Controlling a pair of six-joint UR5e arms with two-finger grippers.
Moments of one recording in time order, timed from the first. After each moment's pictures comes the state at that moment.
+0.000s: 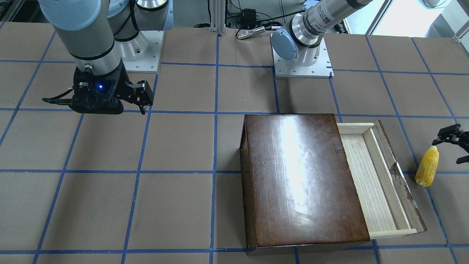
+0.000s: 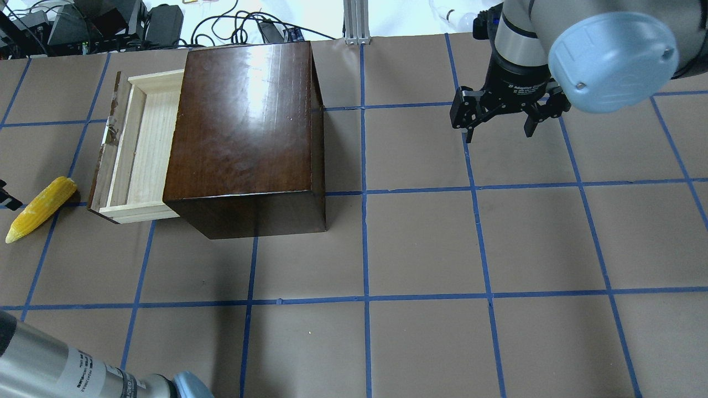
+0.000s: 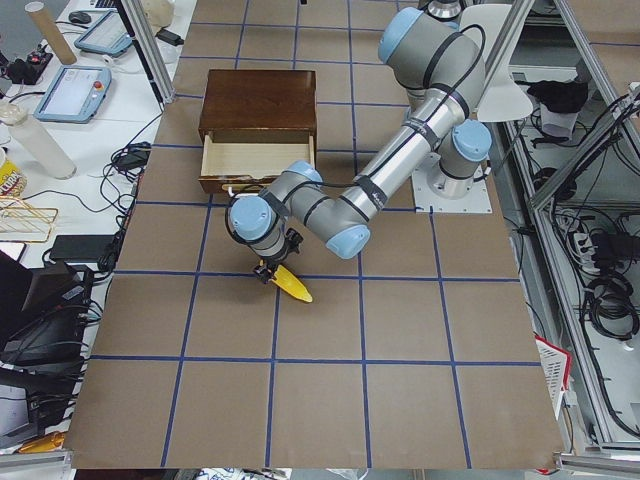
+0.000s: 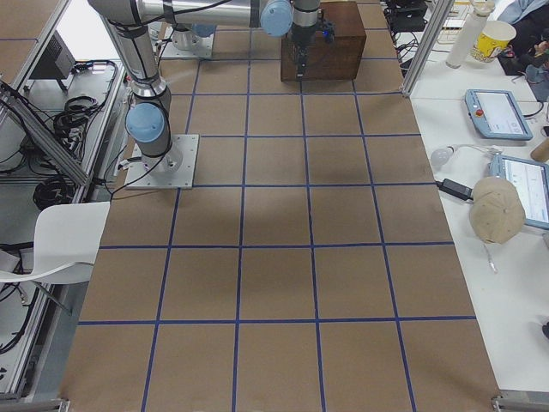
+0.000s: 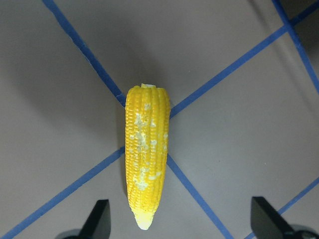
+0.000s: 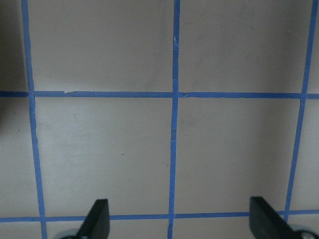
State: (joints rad) left arm -0.78 -2.09 -1.48 -1.28 1.63 1.48; right arm 1.65 -1.48 1.58 -1.62 -1.63 0.06
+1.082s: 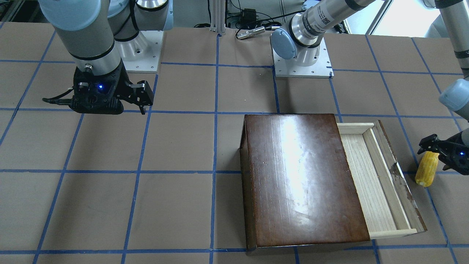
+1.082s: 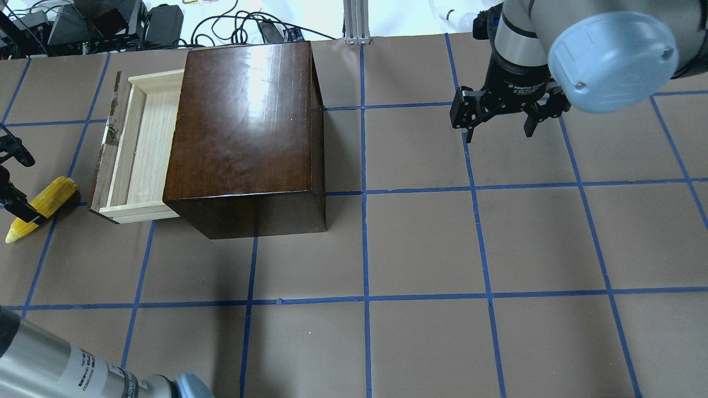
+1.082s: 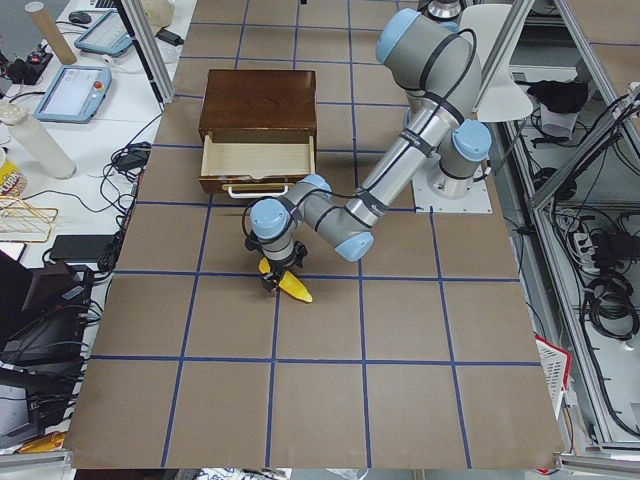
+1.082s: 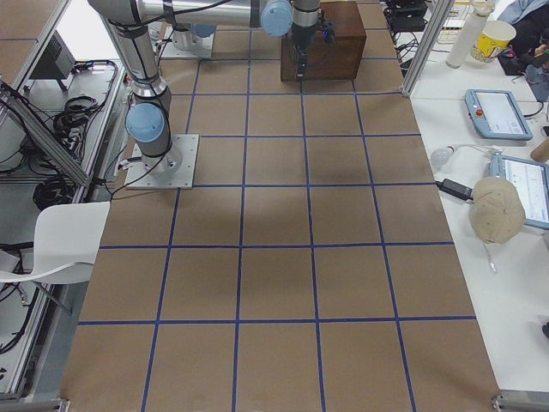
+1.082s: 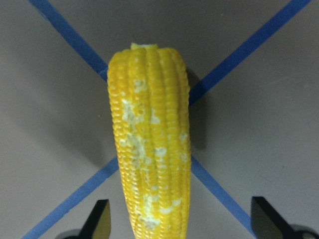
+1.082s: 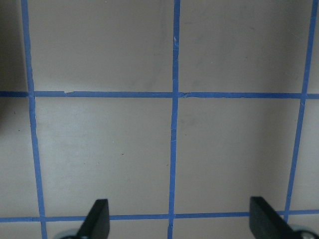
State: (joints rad) left arm -0.79 -2.11 -1.64 -0.98 1.67 1.48; right arm 1.65 -1.48 1.58 -1.63 -1.63 0.06
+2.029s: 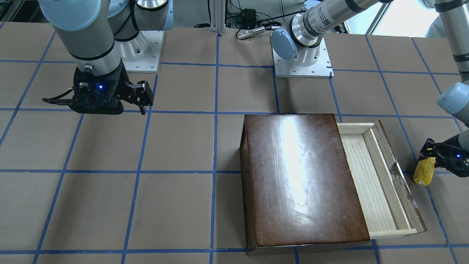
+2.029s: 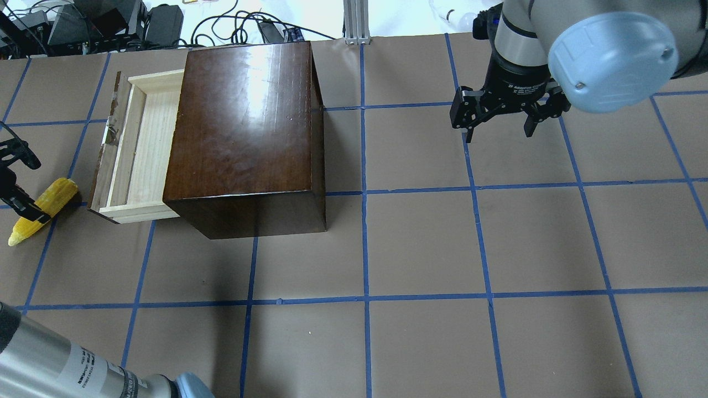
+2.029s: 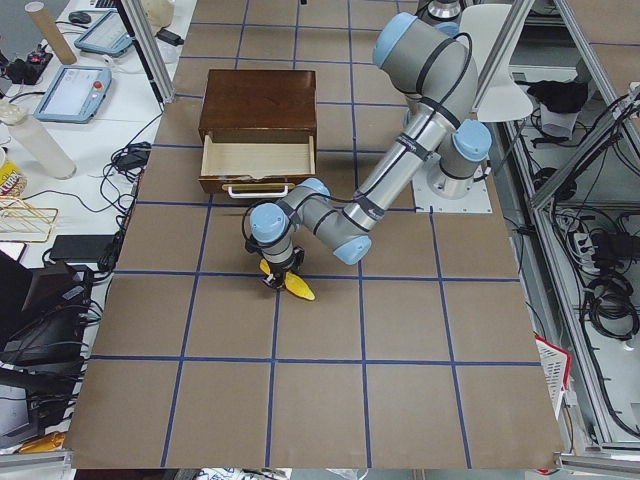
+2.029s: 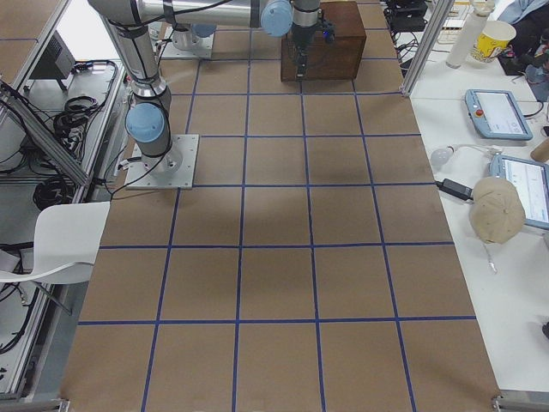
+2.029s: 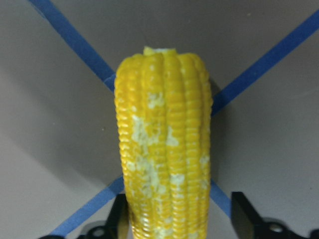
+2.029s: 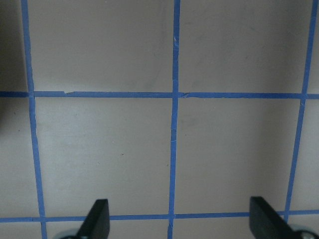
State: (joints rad) left arm -0.79 -2.13 -1.64 -0.98 1.67 1.49; right arm 1.65 -1.48 1.58 -1.63 -1.63 0.06
